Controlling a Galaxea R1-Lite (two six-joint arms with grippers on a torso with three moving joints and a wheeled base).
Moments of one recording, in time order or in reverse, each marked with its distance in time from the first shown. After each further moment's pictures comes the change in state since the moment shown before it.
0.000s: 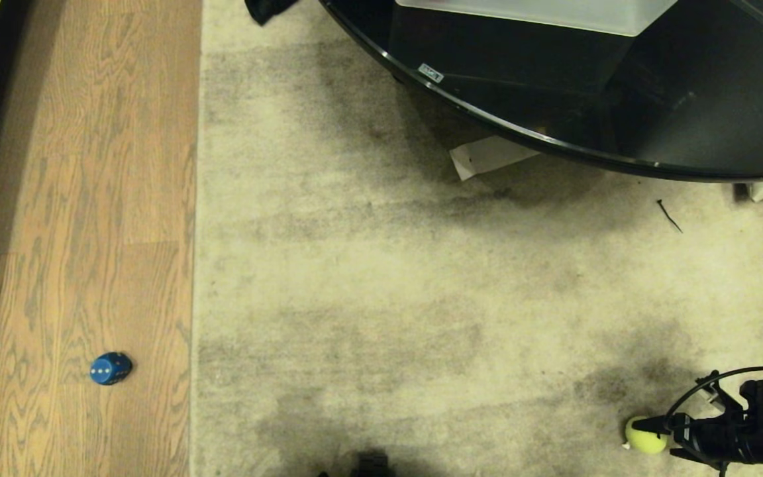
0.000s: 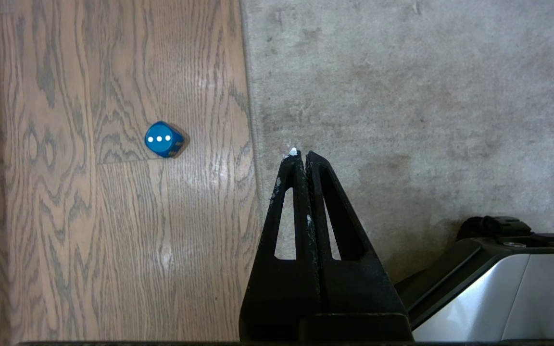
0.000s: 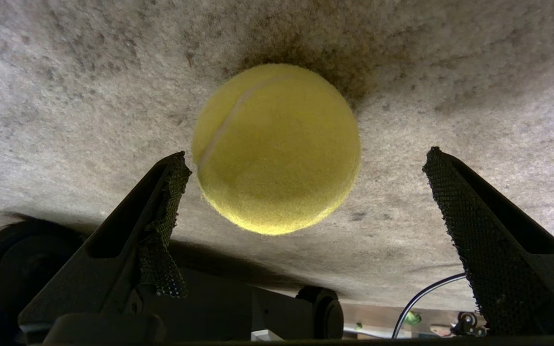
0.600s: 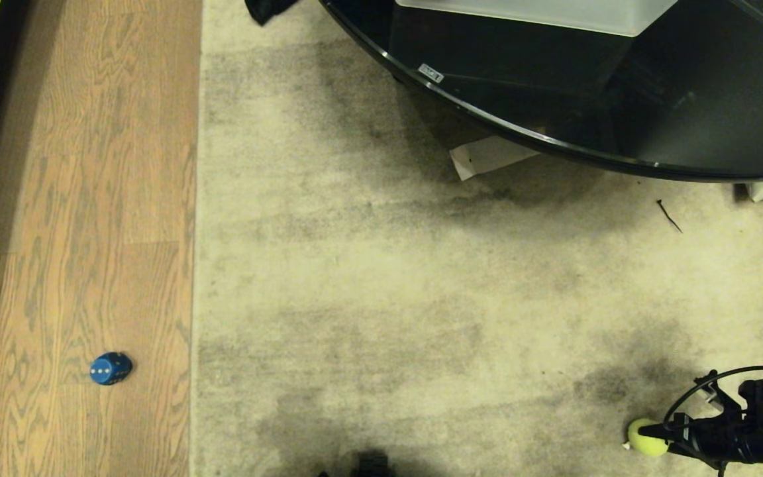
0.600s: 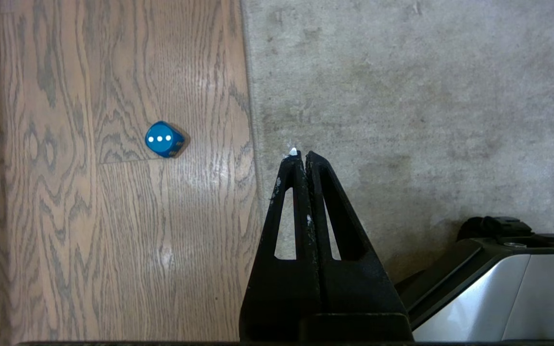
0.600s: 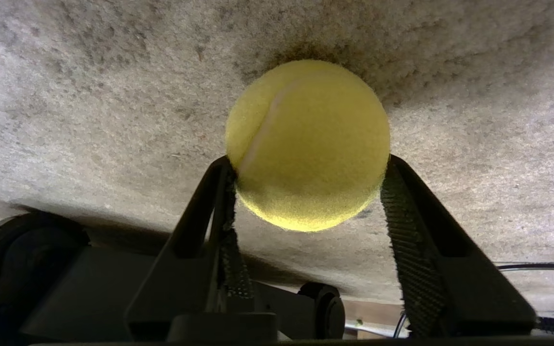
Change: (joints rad) left arm 0.000 0.000 0.000 0.000 0.000 0.000; right arm 0.001 0.001 -0.009 0.015 0.003 -0.011
